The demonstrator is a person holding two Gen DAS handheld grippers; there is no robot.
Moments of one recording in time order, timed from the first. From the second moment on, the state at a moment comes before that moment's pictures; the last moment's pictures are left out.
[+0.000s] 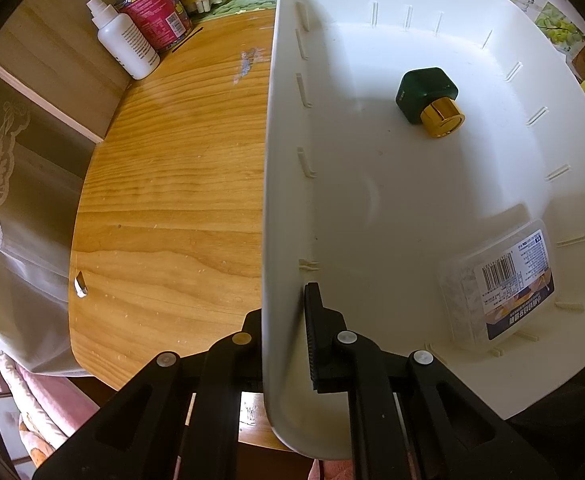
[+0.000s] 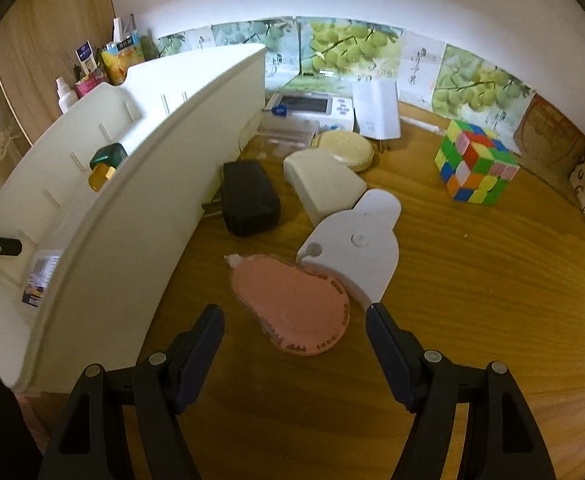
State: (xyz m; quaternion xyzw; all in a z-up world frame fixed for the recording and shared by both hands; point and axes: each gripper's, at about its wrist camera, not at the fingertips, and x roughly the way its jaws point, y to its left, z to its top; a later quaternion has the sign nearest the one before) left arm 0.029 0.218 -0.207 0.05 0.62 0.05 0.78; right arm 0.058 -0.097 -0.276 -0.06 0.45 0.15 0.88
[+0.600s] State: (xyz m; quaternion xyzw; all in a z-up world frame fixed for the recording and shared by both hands) left arm 0.030 0.217 -0.208 0.05 0.62 0.06 0.78; right arm 0.071 -0.086 -0.286 -0.07 0.45 0.16 0.88
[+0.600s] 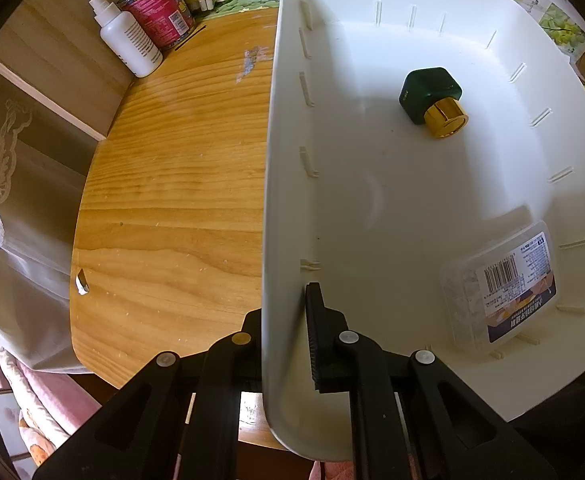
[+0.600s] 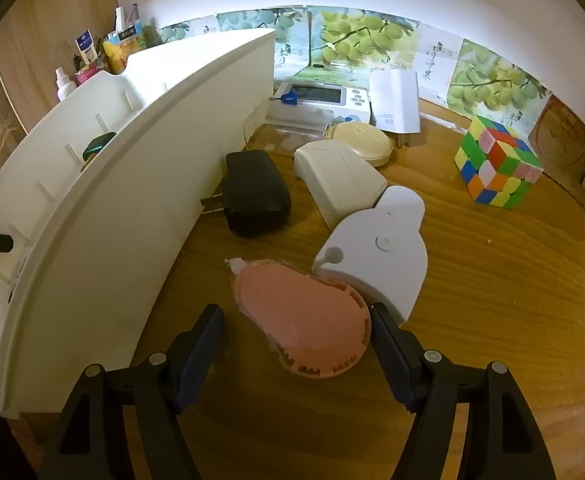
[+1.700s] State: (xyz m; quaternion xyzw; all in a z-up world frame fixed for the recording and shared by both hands) left arm 0.031 0.216 -0.212 0.05 0.63 0.05 0.78; right arm 0.067 -0.091 -0.280 -0.07 0.45 0.15 0.88
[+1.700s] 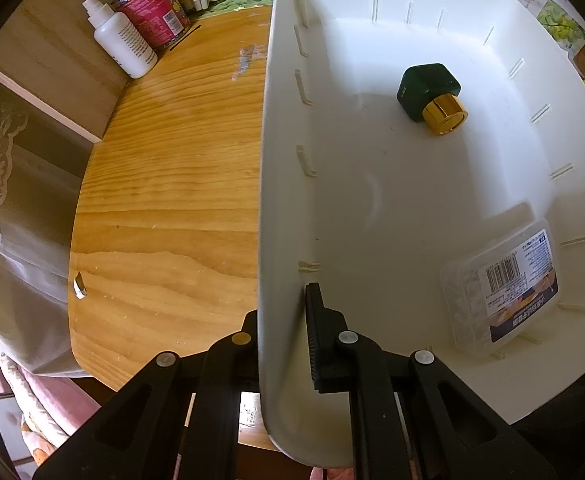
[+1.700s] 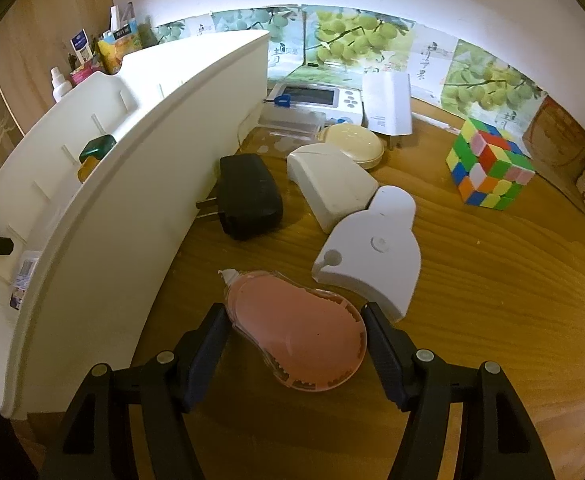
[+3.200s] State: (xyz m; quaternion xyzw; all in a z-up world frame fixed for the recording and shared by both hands) left arm 0.031 0.221 -0.208 0.02 0.62 0.07 0.78; right arm 0.032 -0.012 -0.166 -0.15 0.34 0.27 0.89
